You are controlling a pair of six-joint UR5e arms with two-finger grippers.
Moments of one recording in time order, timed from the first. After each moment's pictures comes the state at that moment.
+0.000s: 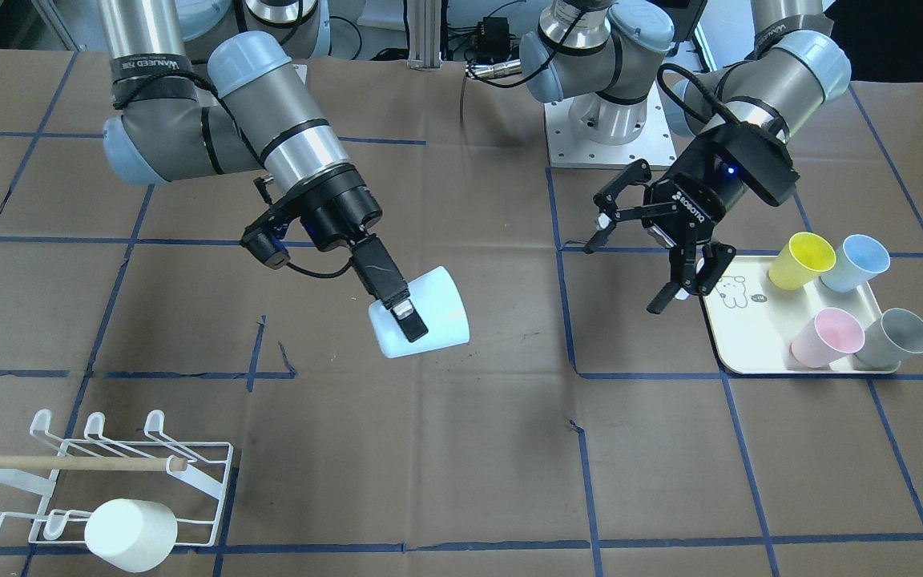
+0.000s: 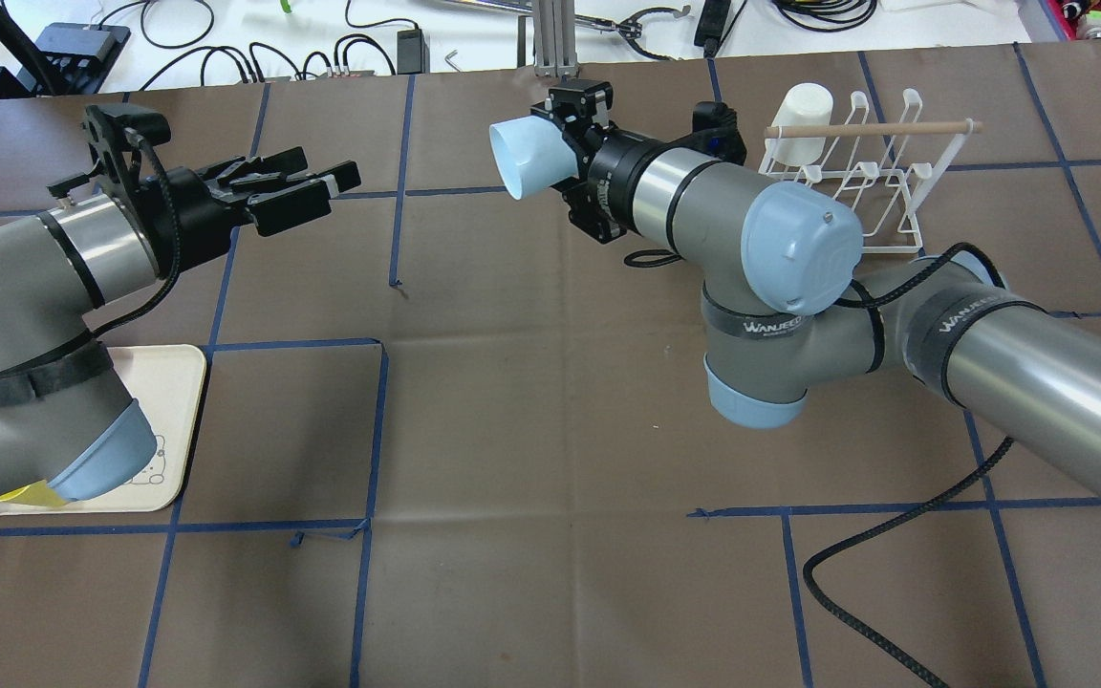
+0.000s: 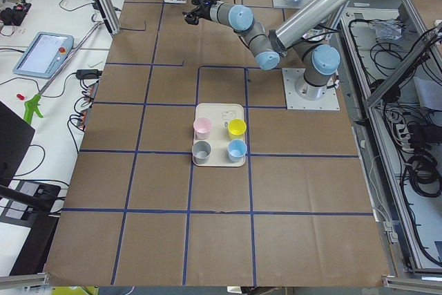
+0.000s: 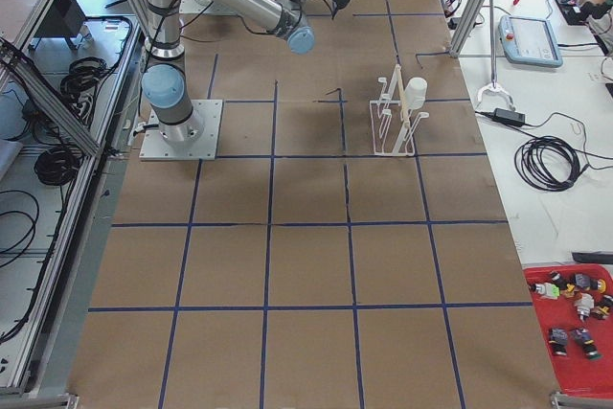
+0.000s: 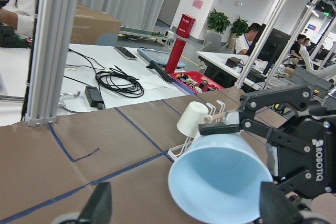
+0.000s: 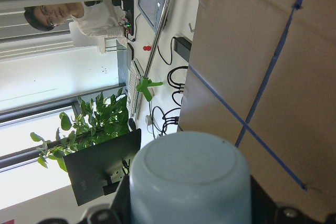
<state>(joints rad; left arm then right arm) -1.22 -1.60 -2.22 -0.06 0.62 0.19 1.75 -1.29 2.00 -3.37 -1.18 1.50</state>
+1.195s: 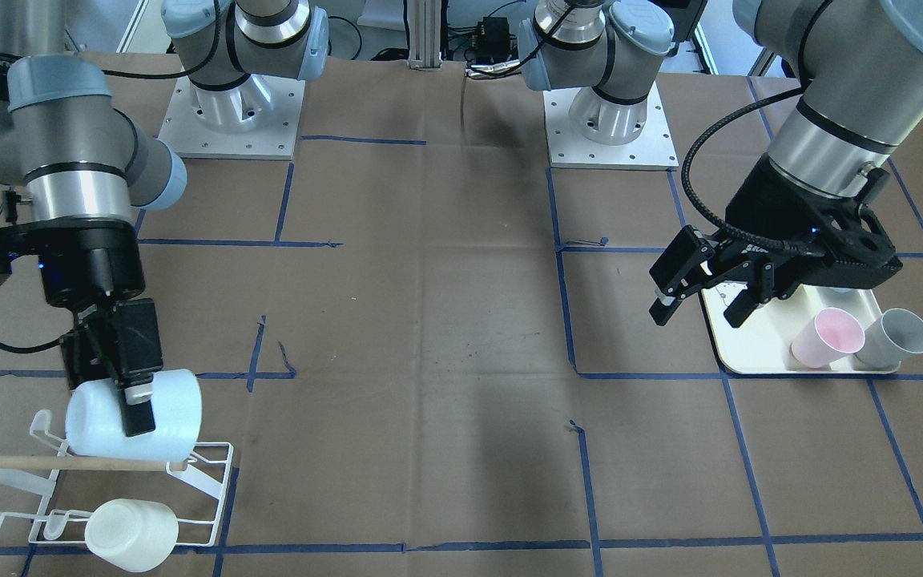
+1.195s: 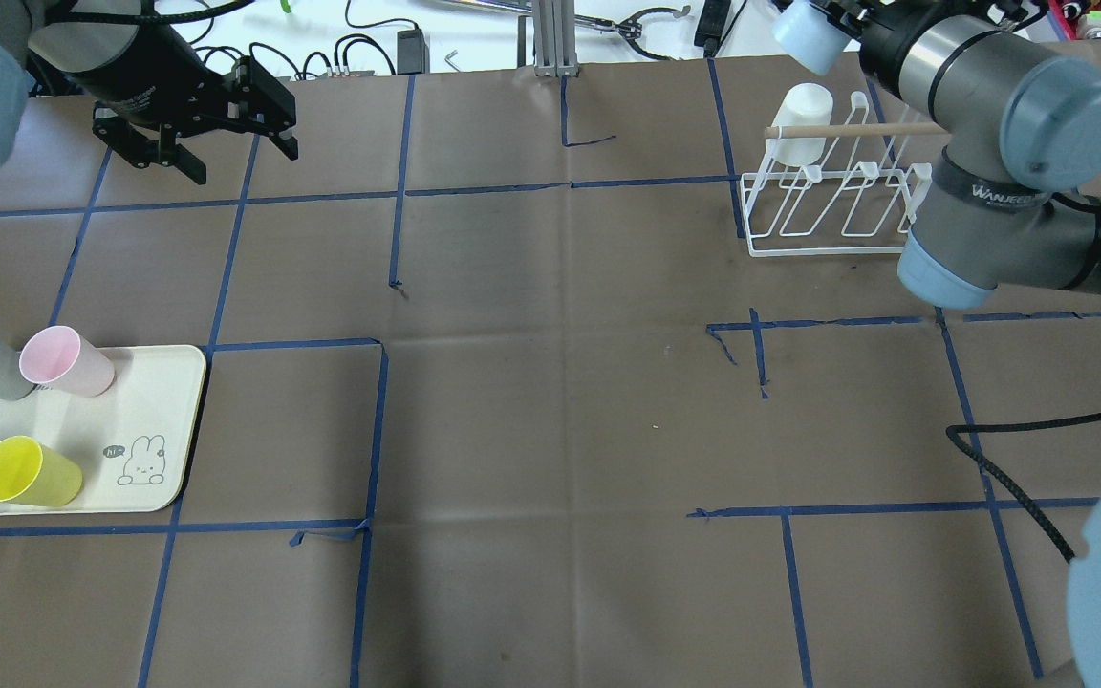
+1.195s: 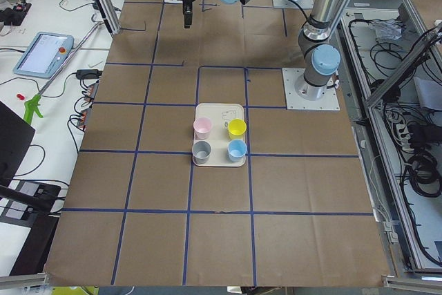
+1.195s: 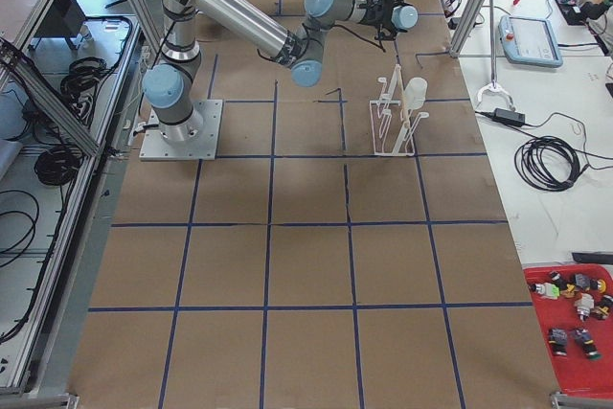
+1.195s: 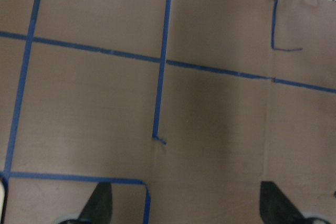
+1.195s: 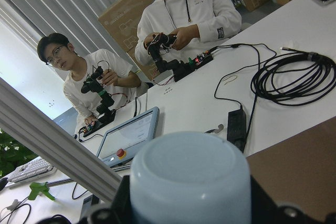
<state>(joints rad) -1.47 -1.67 -1.50 -1.50 1.49 -0.02 1.35 -1.21 1.85 -3.38 -1.18 0.42</state>
